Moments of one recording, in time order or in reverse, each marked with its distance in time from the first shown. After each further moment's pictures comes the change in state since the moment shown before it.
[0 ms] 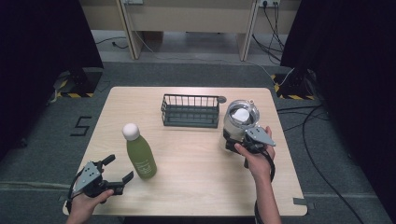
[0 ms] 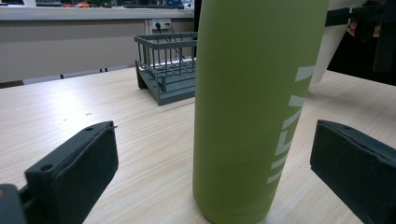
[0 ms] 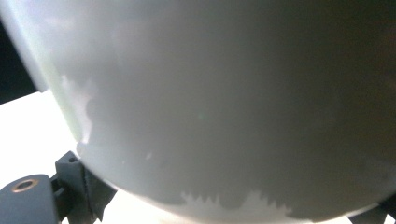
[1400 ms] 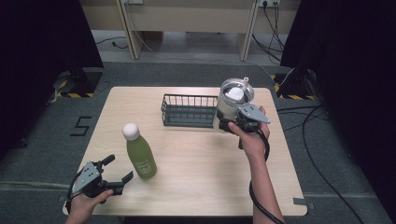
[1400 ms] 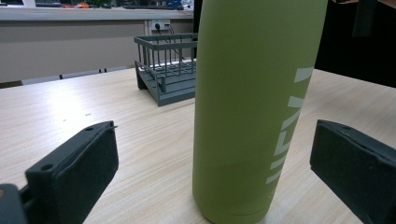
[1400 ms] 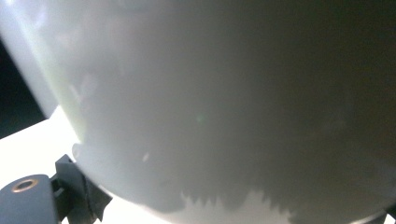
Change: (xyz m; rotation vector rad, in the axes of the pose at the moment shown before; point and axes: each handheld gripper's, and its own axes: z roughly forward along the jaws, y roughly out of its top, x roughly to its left) left arm 0.000 0.000 -0.001 -0.006 -0.004 -0.005; right arm 0.008 0.061 0.031 -0.029 0.011 -0.015
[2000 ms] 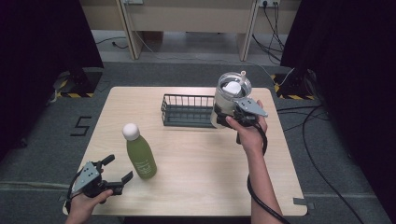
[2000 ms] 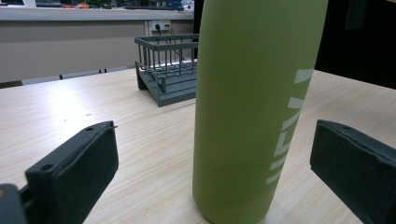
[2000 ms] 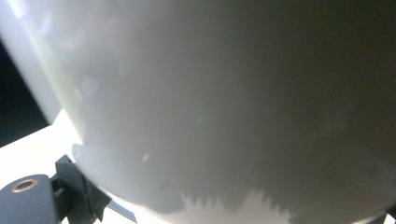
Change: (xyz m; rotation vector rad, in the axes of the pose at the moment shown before) left arm 0.001 0.000 -0.001 -0.003 -0.001 -0.003; right arm 0.002 0.015 0.012 -0.006 0.011 -0.004
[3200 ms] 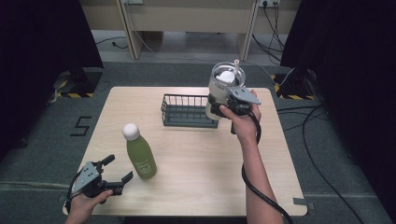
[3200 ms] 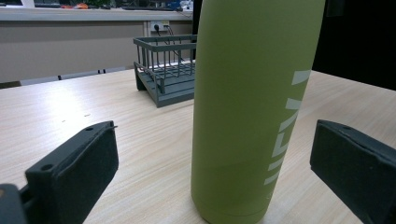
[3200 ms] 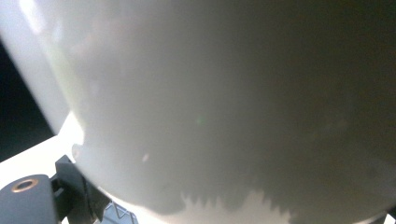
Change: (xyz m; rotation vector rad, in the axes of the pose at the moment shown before) left arm 0.000 0.000 0.000 -0.001 -0.003 -0.001; right arm 0.006 0.023 0.027 -0.005 0.013 0.006
